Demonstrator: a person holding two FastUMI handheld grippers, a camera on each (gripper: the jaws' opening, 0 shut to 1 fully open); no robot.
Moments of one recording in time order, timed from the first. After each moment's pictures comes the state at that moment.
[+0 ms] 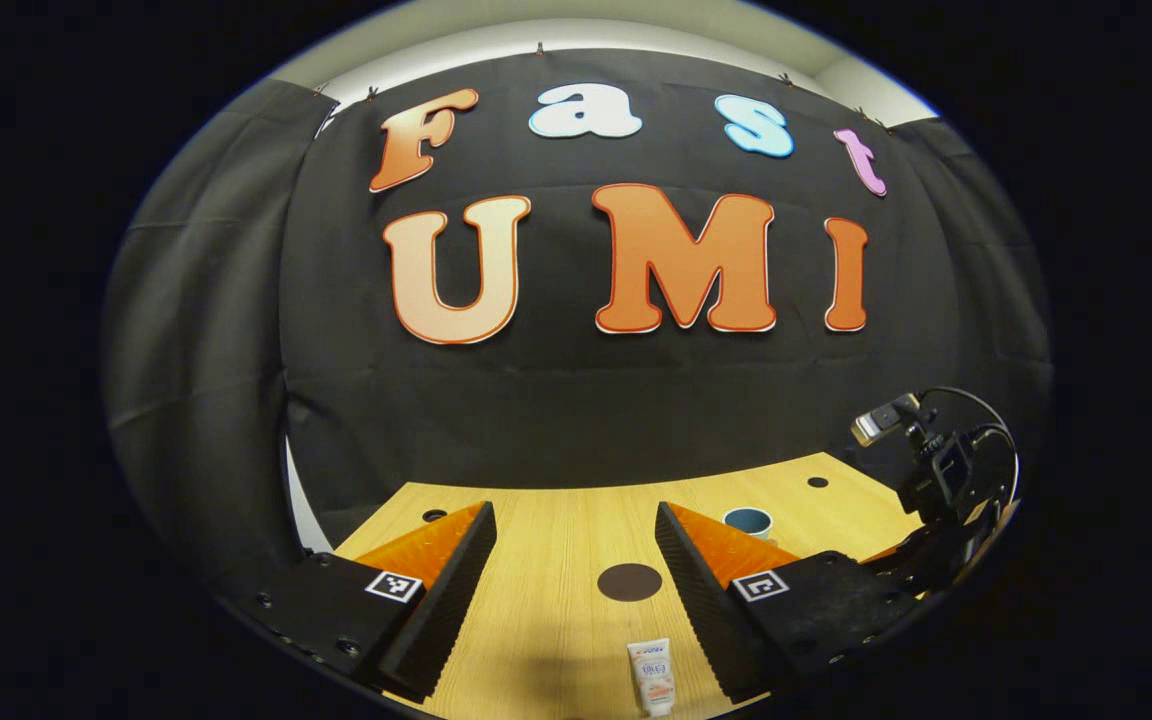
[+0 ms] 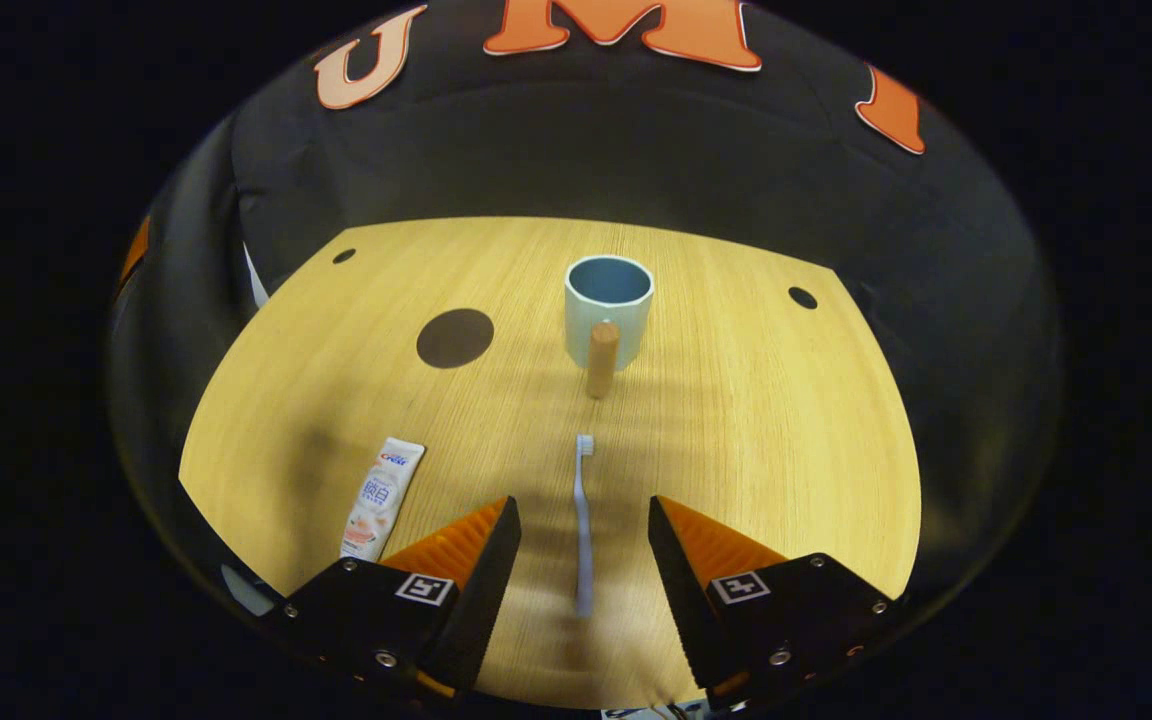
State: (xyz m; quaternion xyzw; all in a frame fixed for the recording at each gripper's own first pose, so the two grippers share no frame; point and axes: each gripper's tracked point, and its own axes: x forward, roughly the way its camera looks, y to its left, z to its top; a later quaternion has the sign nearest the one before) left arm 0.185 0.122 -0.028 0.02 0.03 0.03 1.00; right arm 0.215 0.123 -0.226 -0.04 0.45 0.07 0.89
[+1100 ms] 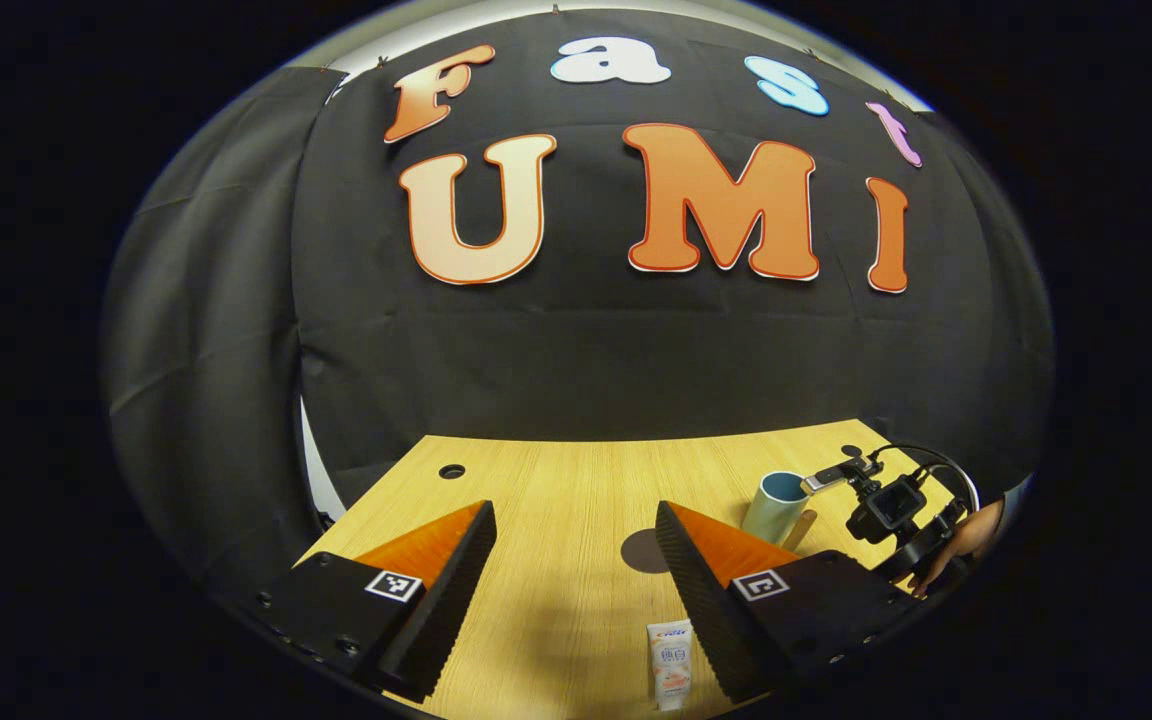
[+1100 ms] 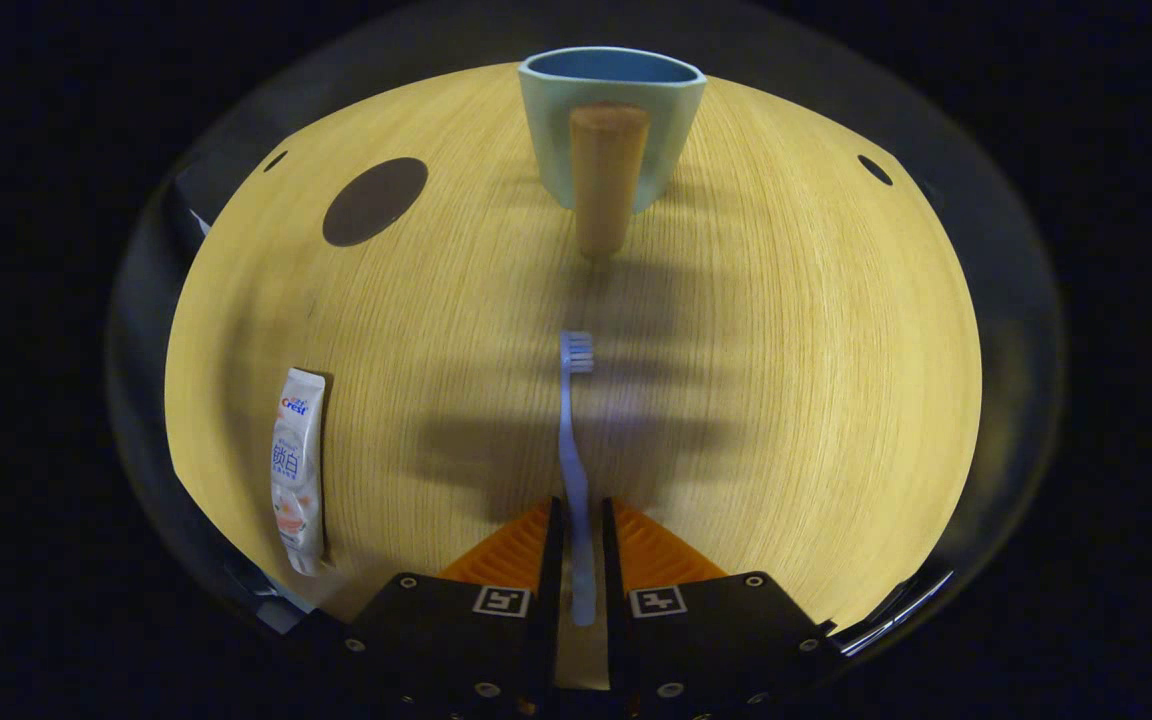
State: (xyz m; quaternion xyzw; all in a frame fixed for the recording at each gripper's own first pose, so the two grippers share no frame) left arm 0.213 0.134 -0.074 0.01 0.11 0.06 0.99; right arm 0.217 0.121 -0.328 -0.03 0.65 0.06 0.75
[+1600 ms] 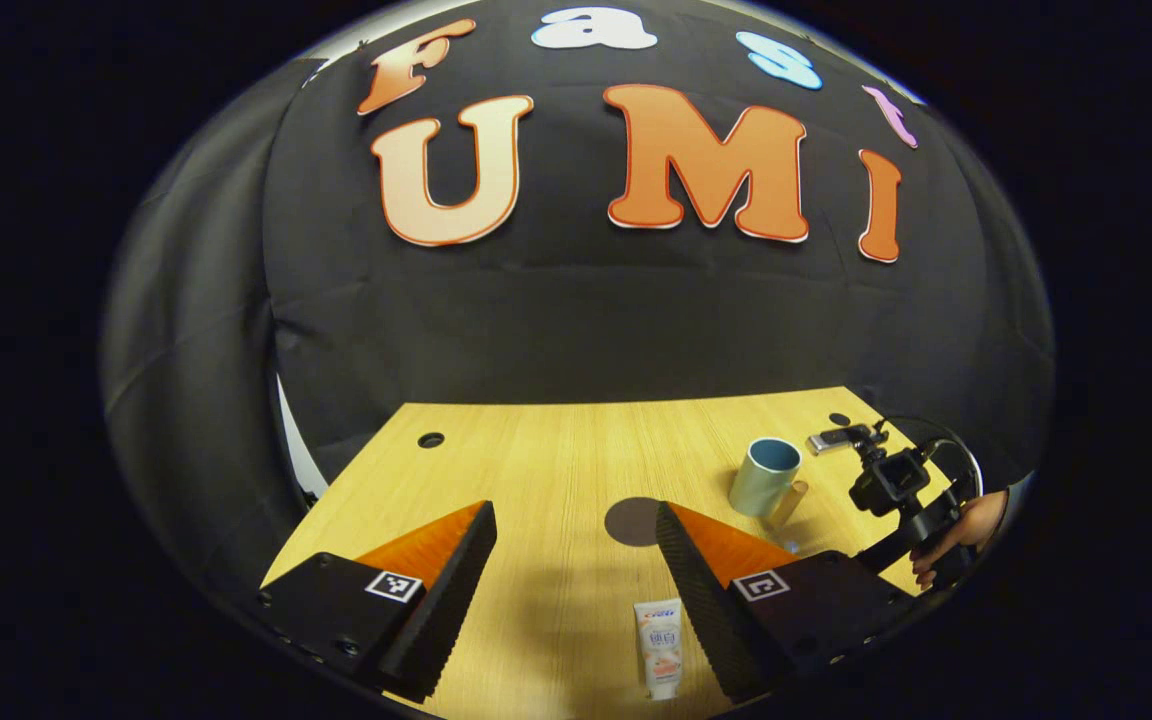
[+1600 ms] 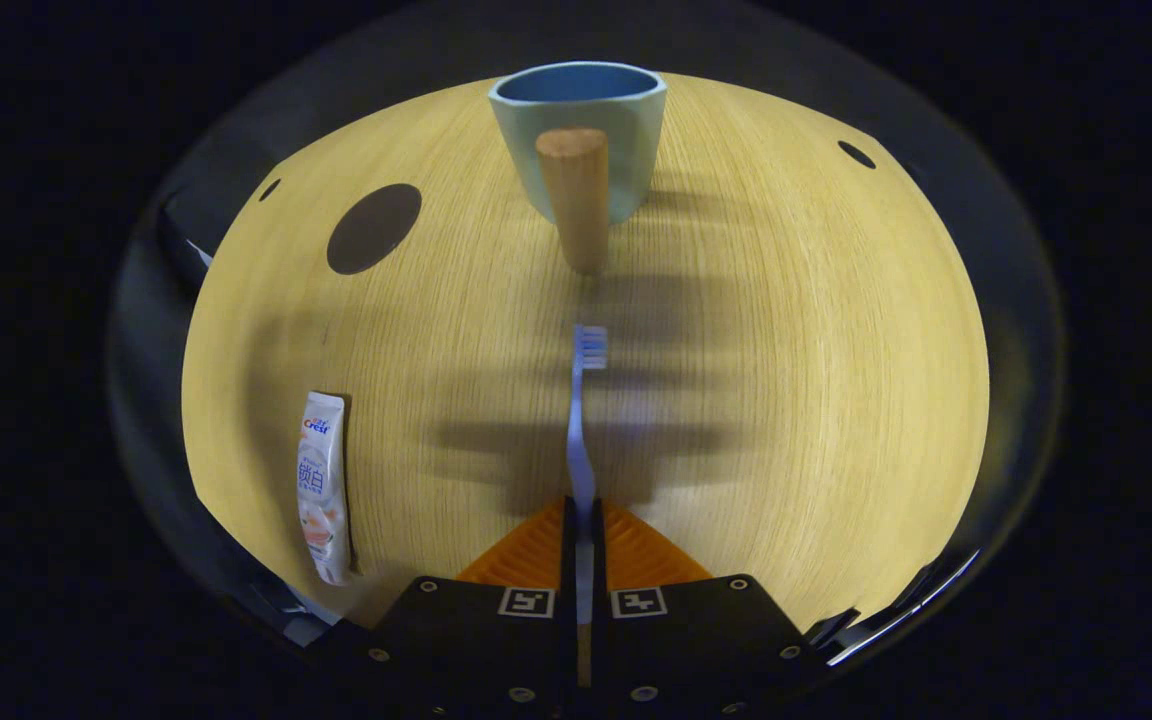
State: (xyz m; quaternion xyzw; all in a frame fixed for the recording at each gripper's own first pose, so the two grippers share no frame) left arm 0.221 0.116 -0.113 0.00 0.19 0.02 0.98; right arm 0.221 0.123 -0.307 0.00 0.63 0.06 0.78
